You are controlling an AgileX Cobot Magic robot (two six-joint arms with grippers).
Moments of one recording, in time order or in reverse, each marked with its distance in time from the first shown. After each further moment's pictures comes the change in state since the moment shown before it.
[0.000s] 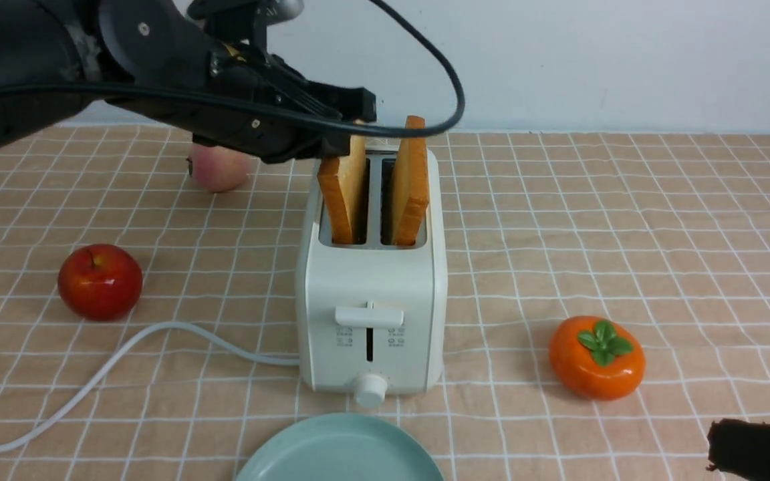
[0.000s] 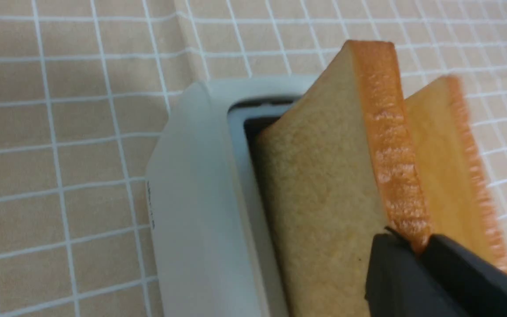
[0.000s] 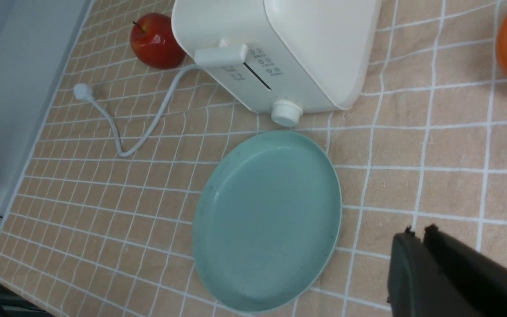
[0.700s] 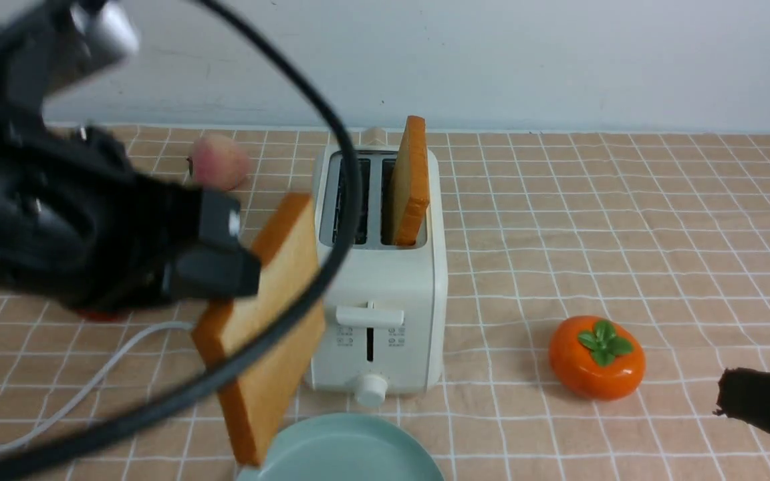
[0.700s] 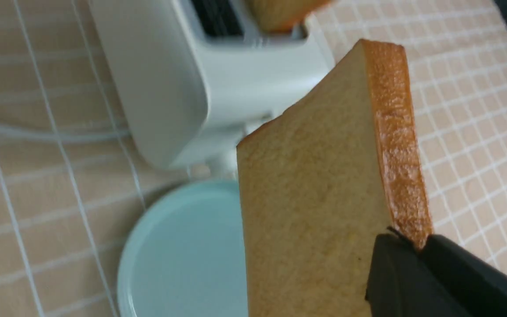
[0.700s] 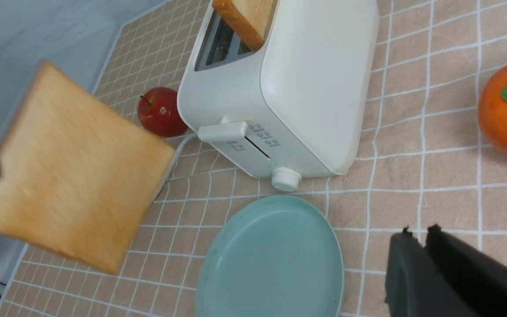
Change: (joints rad) right arm 0.000 0.000 0.001 0.048 -0.122 -0.002; left arm 0.000 -0.532 0.429 -0.147 0.373 0.024
